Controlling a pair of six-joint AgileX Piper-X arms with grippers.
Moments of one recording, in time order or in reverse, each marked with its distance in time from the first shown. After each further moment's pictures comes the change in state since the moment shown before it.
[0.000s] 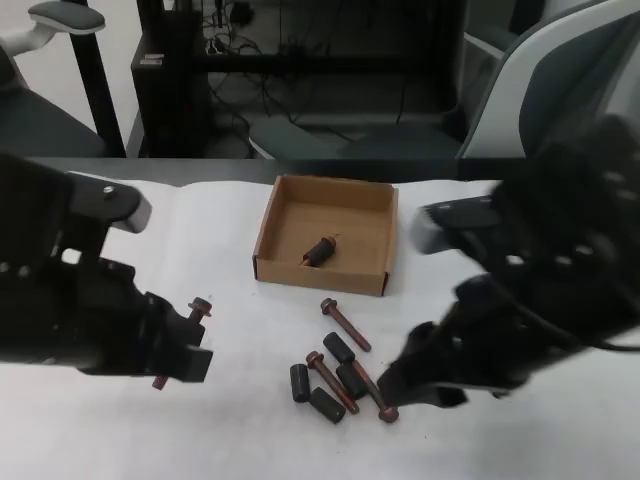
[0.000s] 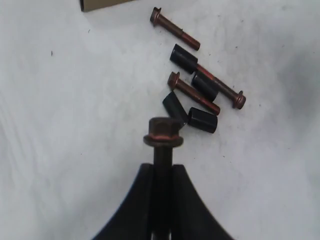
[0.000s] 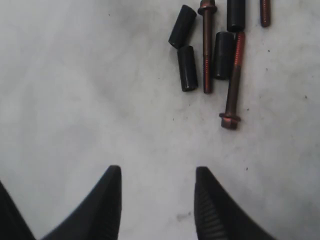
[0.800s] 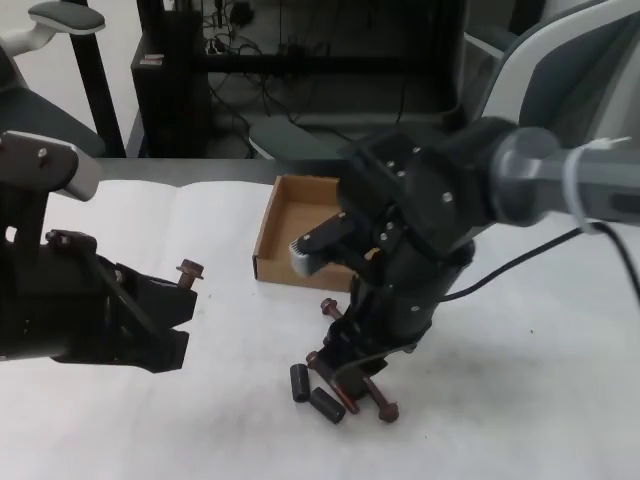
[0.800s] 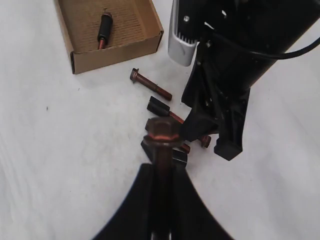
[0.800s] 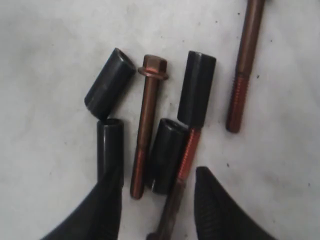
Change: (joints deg) left arm 0.0 -10.4 0.6 -0.4 2.1 -2.8; right arm 0.0 29.7 -23.9 8.9 9.7 -16.9
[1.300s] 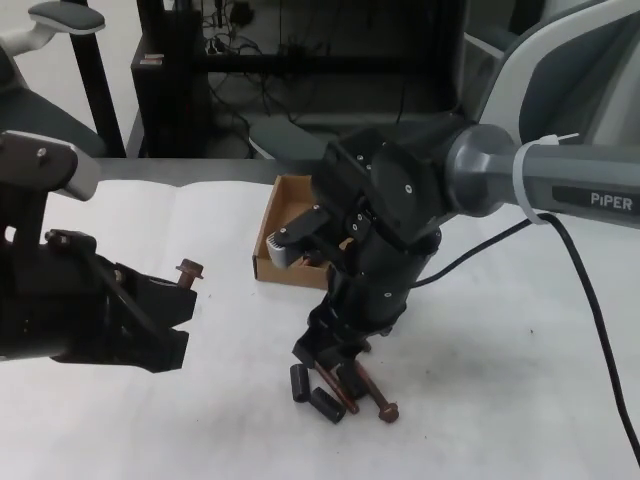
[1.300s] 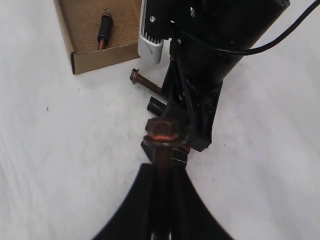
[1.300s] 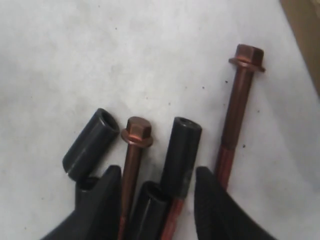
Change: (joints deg) left arm 0.0 -0.1 0.0 0.0 0.0 0.0; right arm 0.0 5.1 -6.3 0.3 1.6 -3.4
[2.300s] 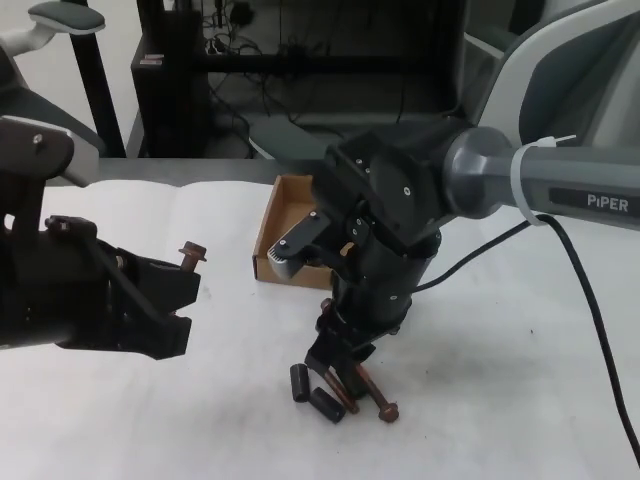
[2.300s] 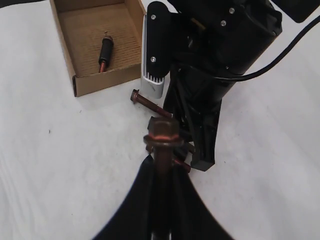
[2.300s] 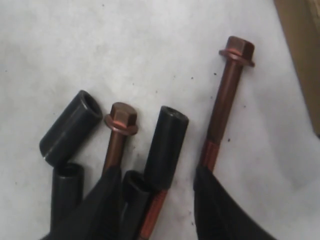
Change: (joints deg) left arm 0.0 0.0 0.0 -3.0 0.0 0.0; right arm 0.0 0.3 0.0 0.7 3.2 -4.1
